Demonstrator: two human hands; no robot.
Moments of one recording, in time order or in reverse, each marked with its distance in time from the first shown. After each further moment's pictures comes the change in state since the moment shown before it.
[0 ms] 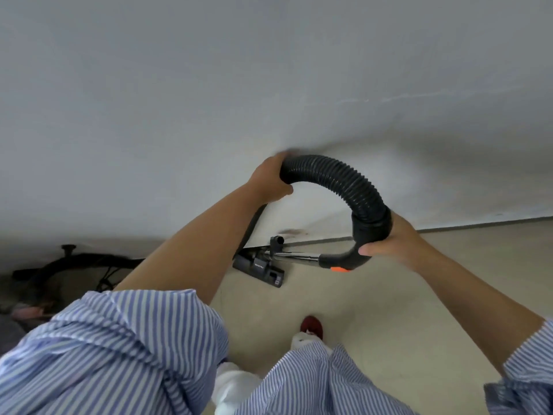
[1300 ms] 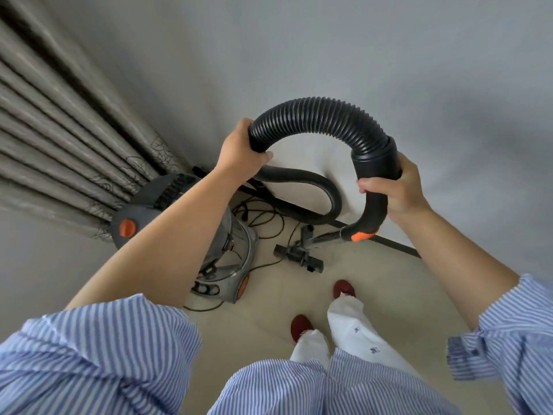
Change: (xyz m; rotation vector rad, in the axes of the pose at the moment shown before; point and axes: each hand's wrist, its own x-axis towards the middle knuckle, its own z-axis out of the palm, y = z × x) left_hand -0.335 -0.328 -0.212 -0.214 0.673 -0.395; right_hand -0.080 -0.157 0.418 0.176 -0.356 -0.422
